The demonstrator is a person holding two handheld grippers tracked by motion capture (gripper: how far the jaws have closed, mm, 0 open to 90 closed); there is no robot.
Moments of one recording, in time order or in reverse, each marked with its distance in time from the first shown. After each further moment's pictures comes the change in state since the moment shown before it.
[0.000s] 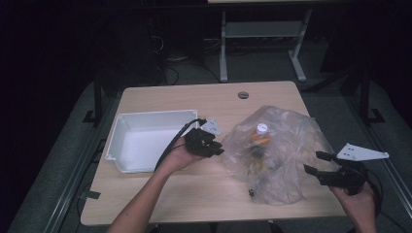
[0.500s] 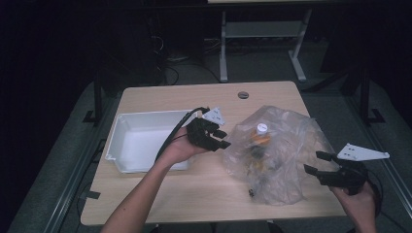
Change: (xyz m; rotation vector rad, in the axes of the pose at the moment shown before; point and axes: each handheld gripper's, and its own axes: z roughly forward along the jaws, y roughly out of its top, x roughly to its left) left arm -0.006 0.038 -0.024 -0.049 -0.005 0.039; right arm 0.000 0.000 0.000 -0.003 0.002 0.002
